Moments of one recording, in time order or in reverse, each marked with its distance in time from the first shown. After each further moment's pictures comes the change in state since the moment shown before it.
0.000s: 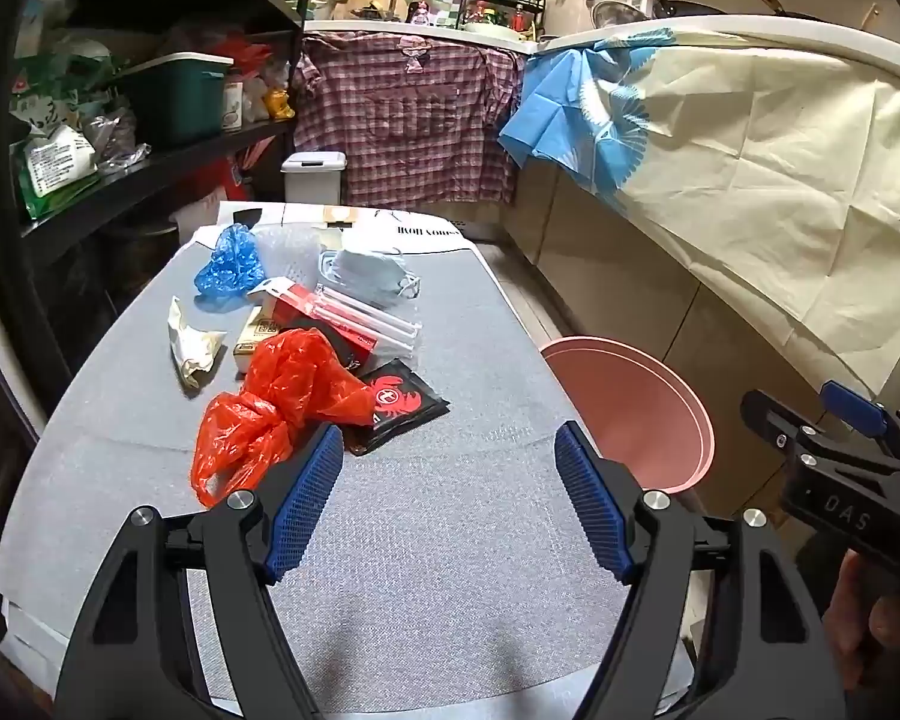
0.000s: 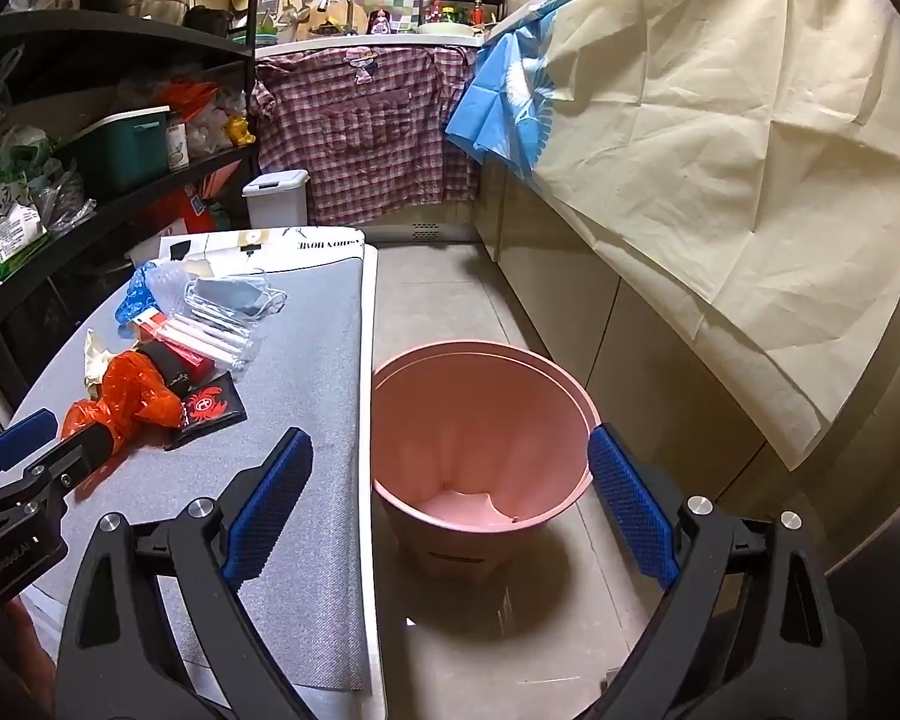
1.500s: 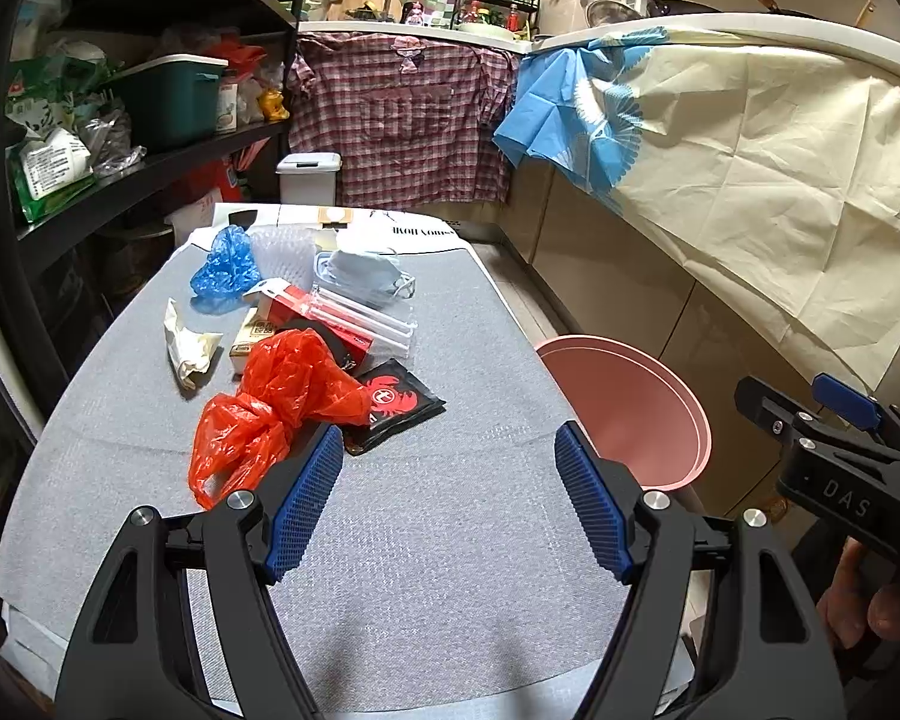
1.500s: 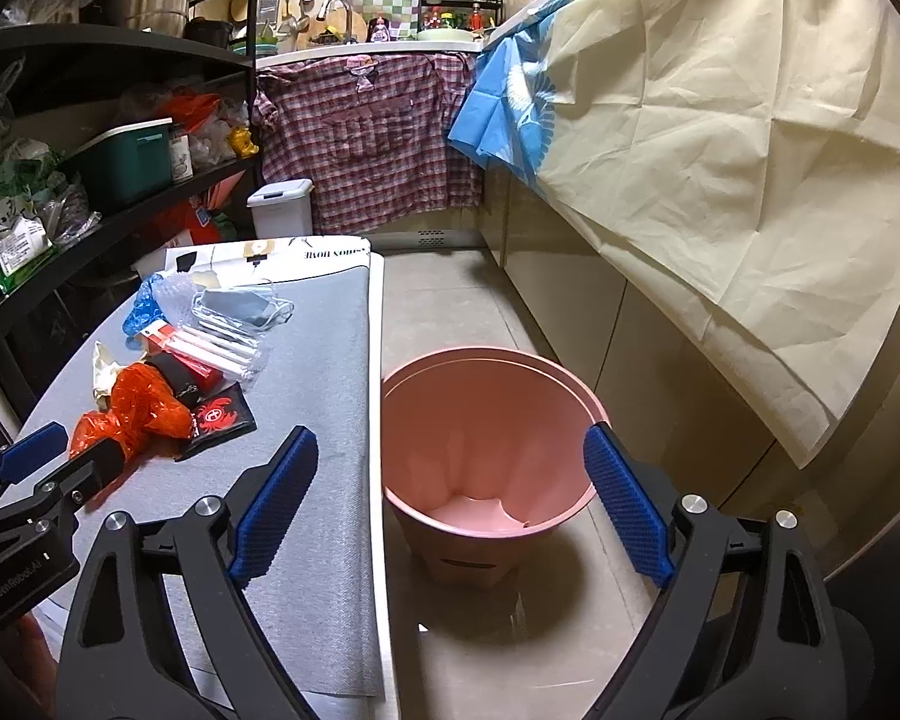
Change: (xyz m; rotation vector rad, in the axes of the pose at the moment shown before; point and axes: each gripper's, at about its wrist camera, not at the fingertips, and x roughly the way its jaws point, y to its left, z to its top) left arm 0.000 -0.003 -0.001 0.003 0.005 -0.003; right arm -0.001 0.003 0.002 0.022 -0.012 0.023
